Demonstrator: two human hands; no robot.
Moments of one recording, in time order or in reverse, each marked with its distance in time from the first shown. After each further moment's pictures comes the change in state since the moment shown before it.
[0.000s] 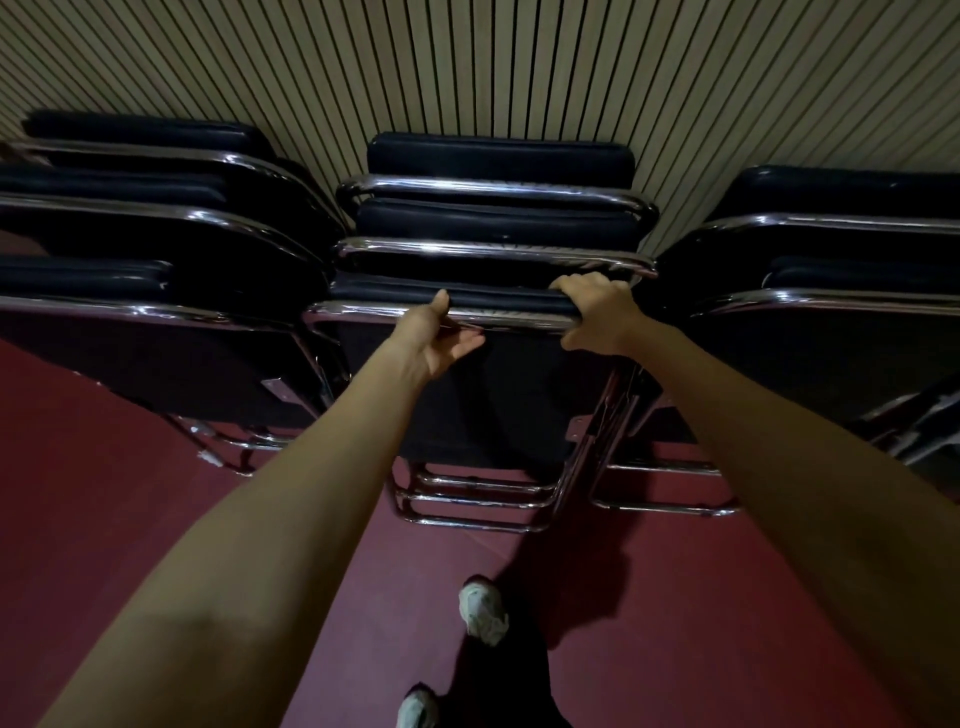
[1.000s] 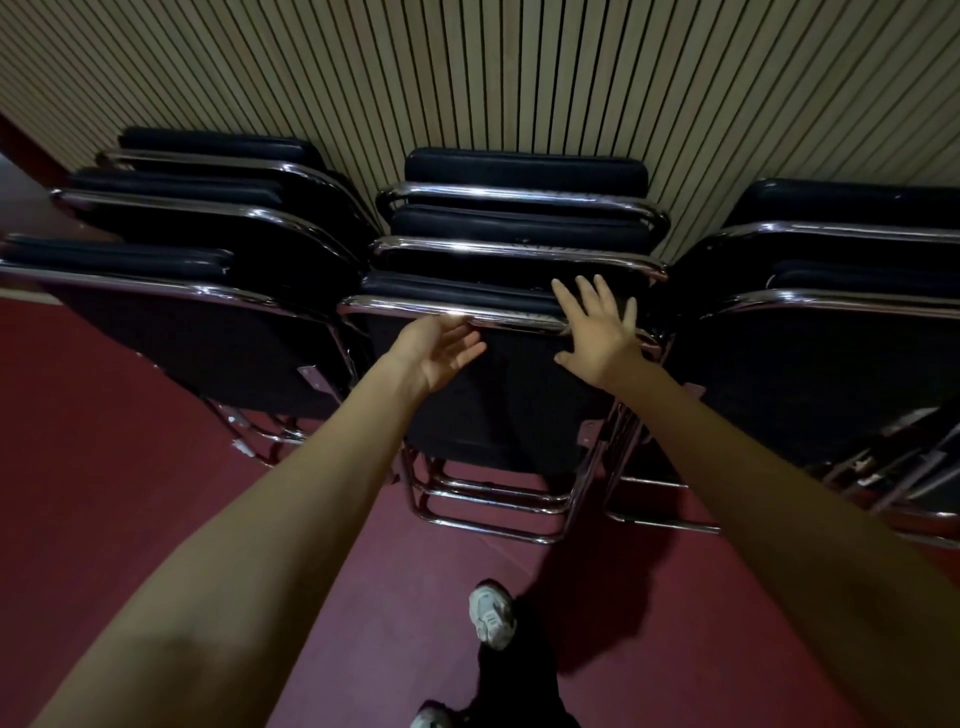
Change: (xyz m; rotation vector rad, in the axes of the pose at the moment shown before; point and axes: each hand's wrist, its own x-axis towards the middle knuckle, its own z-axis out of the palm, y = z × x) left_hand -0.053 -0.018 -0.026 -0.091 -0.038 0.024; right_hand -0.050 -0.040 0.021 -0.005 0.054 0.104
